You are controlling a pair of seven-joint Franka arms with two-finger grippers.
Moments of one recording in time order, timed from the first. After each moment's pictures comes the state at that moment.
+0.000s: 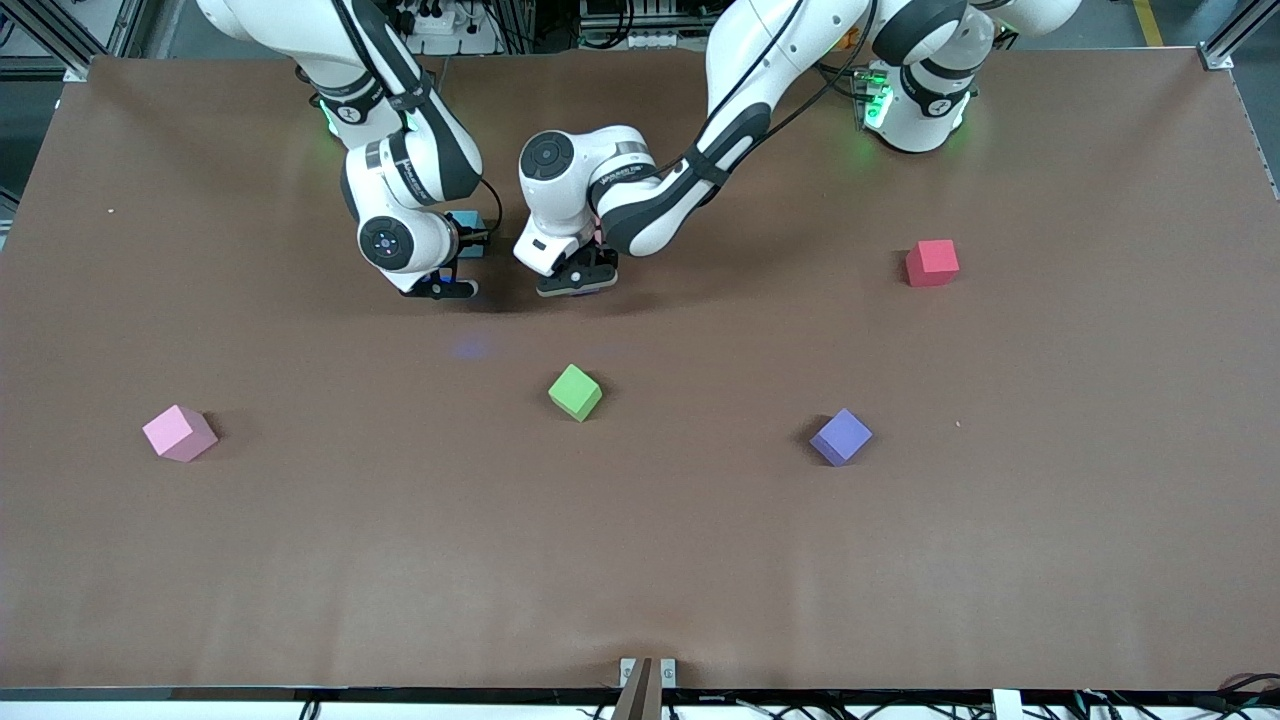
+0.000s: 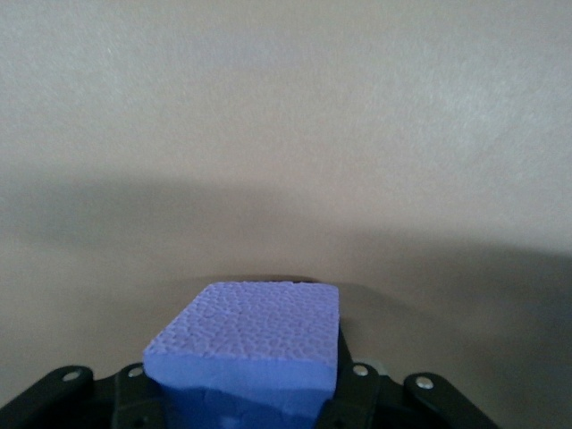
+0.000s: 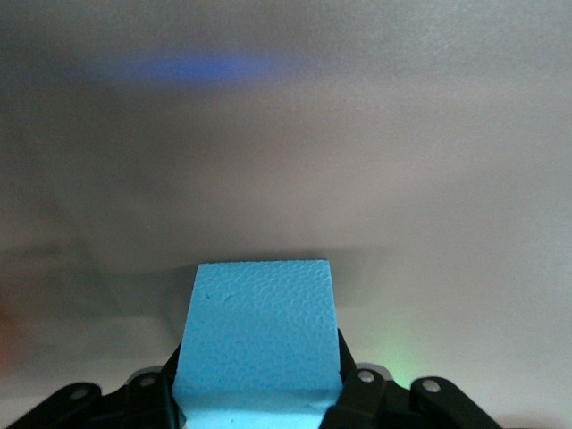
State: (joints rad) left arm -0.85 0.88 -0.32 -1.41 0.28 2.23 -1.39; right arm 0.58 0.22 -0.09 -2.50 0.33 2.20 0.25
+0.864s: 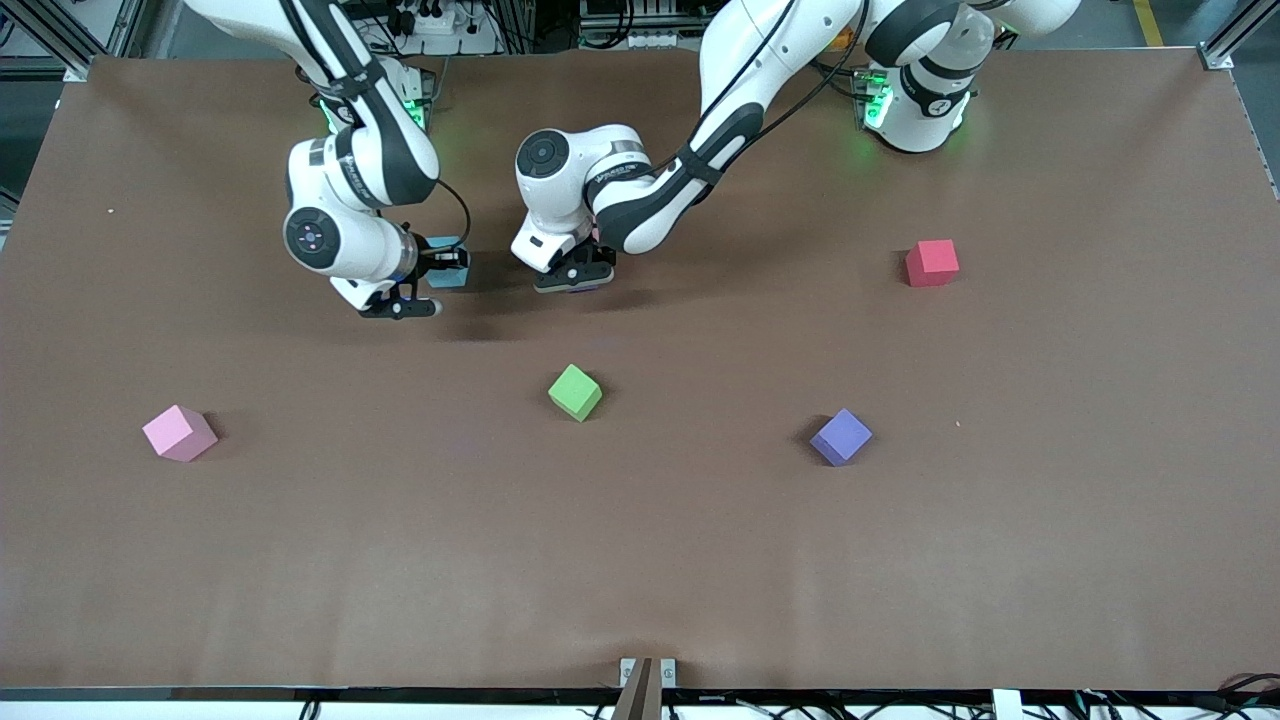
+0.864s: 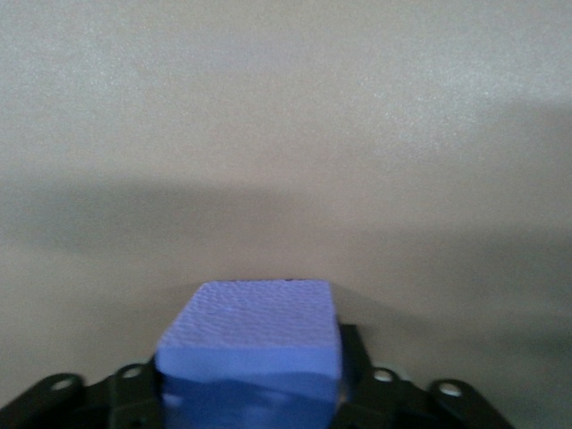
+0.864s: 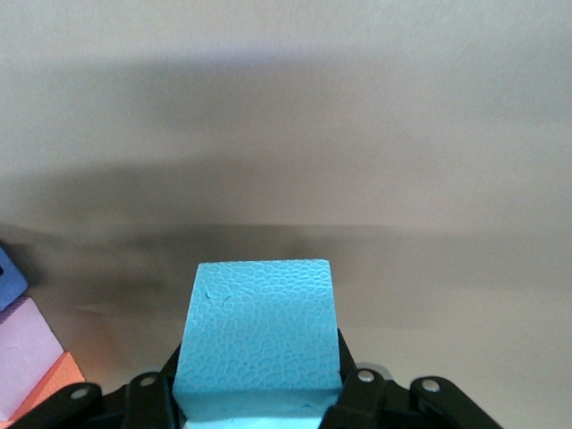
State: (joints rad) left arm -0.87 0.89 -0.31 -1.40 0.28 2.23 -1.39; right arm 0.52 0.12 -0.17 -2.45 0.33 2.21 0.10
